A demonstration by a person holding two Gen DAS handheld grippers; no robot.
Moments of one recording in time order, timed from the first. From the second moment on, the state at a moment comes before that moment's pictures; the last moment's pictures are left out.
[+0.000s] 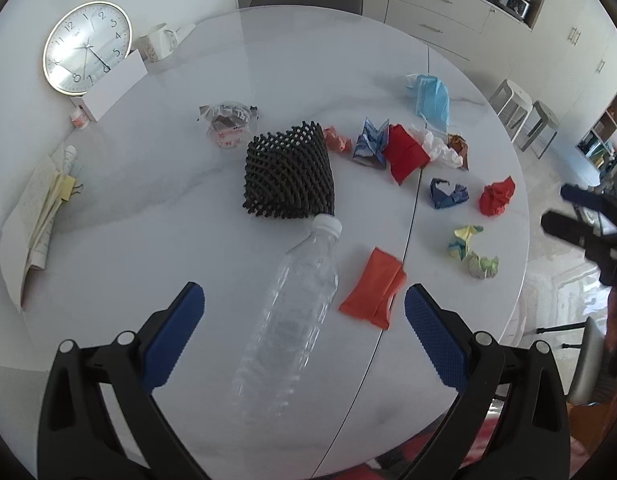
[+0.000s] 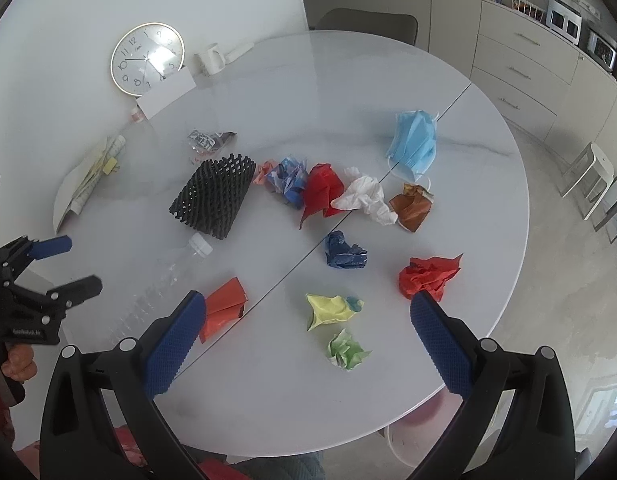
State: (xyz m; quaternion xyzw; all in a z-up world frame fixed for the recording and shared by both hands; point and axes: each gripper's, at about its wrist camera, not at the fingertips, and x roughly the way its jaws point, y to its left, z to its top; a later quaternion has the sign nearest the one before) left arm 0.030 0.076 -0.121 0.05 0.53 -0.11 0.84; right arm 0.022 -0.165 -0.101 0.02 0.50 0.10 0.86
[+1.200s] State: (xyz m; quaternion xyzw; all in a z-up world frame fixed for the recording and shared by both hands) left arm 0.173 0.095 -0.164 0.03 0.54 -0.28 0.80; right arm 0.028 -0.060 -0.242 0.26 0.58 -0.10 0.76
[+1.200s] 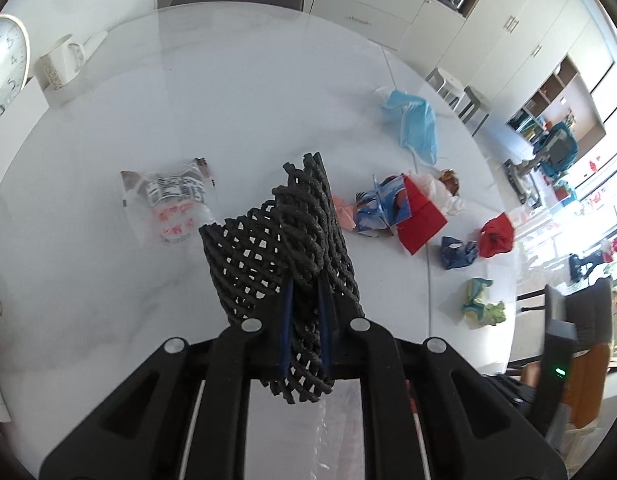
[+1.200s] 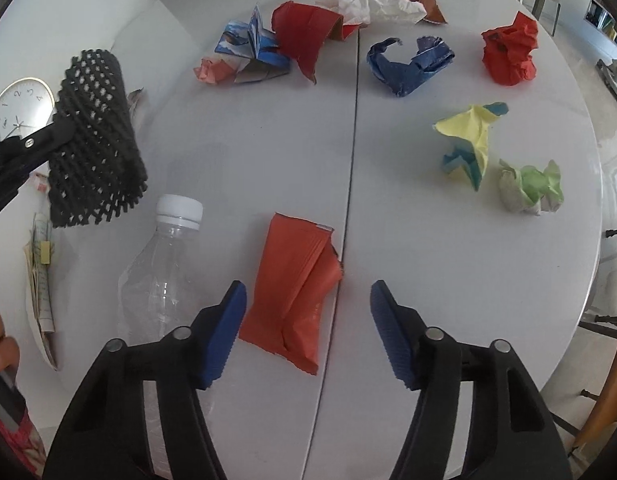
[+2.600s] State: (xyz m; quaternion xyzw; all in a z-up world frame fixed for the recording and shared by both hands) left arm -0.088 -0.317 -0.246 0.06 0.65 -0.40 0.64; right arm -0.105 -0.452 -0.248 0.15 0.63 -0.11 0.75
